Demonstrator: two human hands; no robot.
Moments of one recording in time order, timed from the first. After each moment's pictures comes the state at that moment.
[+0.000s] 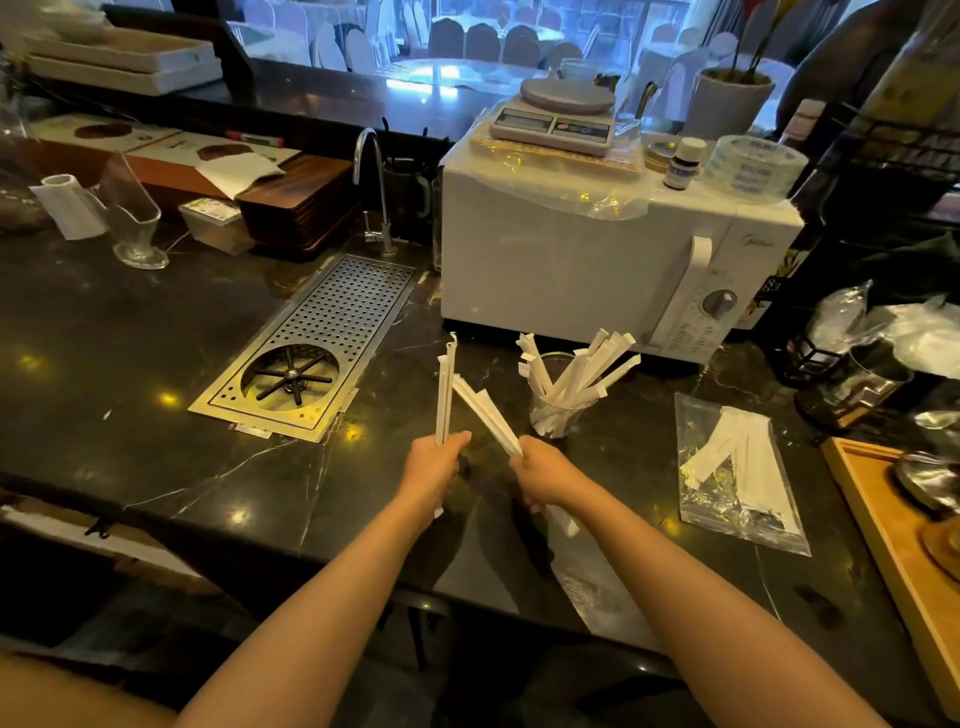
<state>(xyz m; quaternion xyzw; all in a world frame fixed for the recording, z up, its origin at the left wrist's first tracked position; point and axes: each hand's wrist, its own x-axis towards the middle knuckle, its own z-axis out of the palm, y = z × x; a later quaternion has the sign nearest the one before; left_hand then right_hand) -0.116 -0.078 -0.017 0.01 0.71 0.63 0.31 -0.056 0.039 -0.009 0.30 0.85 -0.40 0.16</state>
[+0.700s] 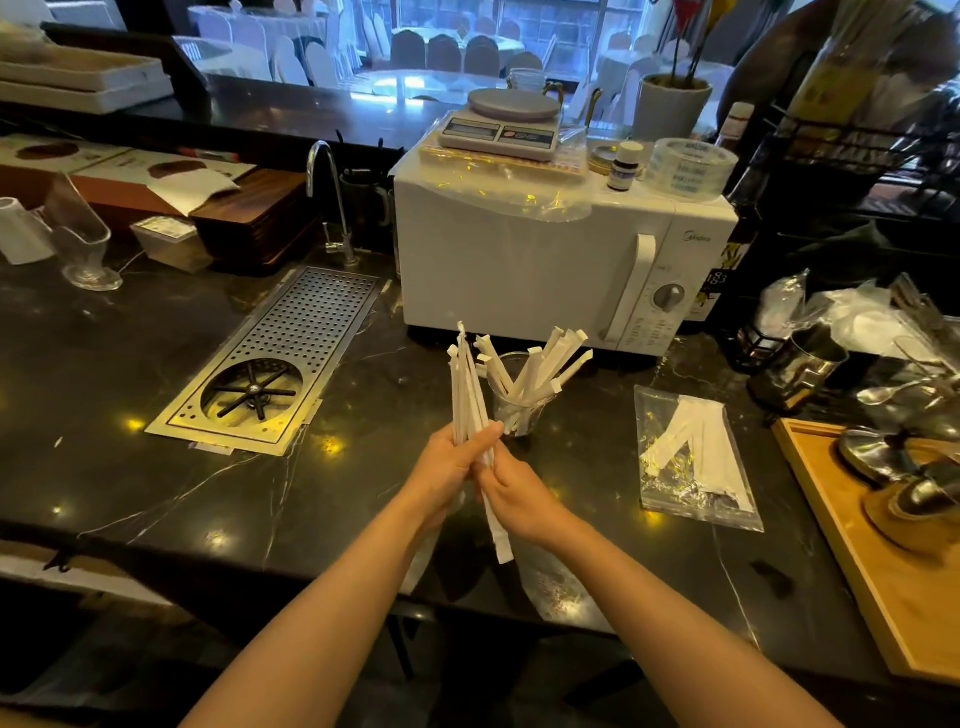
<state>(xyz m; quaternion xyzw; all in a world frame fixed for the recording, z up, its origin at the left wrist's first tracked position) -0.082 -0.052 0.008 0.16 0.62 0.67 0.36 -0.011 0.021 0.000 0.17 0.85 -0.49 0.00</state>
